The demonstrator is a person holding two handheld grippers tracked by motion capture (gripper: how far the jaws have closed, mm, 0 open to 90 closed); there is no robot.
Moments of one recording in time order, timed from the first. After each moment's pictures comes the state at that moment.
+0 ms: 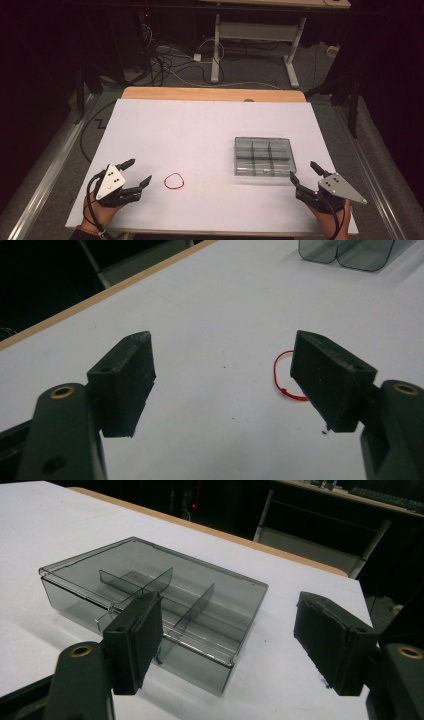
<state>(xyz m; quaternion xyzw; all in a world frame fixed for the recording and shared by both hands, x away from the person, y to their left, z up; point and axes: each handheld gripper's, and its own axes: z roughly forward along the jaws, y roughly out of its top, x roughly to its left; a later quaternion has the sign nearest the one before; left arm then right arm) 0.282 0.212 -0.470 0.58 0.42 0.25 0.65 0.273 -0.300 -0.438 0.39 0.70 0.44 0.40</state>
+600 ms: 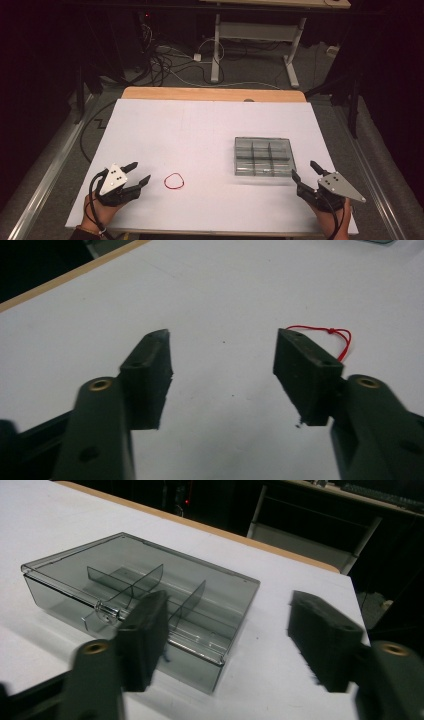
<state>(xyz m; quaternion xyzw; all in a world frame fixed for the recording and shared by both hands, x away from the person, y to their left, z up) 0.287 0.214 -0.479 0.60 0.44 0.23 0.62 0.277 -0.301 -0.438 0.40 0.70 0.43 0.40</state>
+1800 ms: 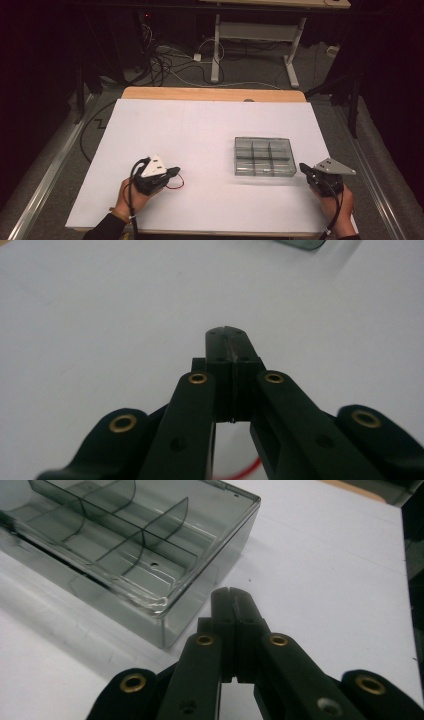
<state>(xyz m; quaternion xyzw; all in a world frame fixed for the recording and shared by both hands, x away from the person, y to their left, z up) 0.325 0.119 -0.474 0.68 0.41 0.11 0.60 0.331 -0.331 -0.459 0.42 0.78 0.35 0.31</state>
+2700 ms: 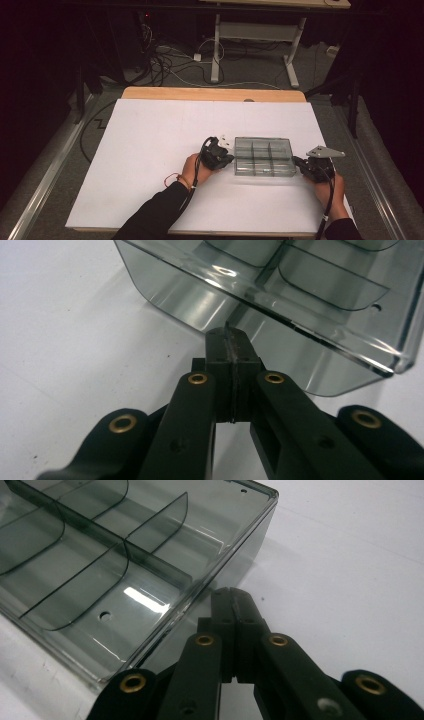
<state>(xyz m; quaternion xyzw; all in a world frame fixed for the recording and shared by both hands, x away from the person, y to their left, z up) 0.415 0.010 -0.469 0.90 0.25 0.08 0.36 0.374 -0.327 -0.464 0.43 0.80 0.35 0.25</state>
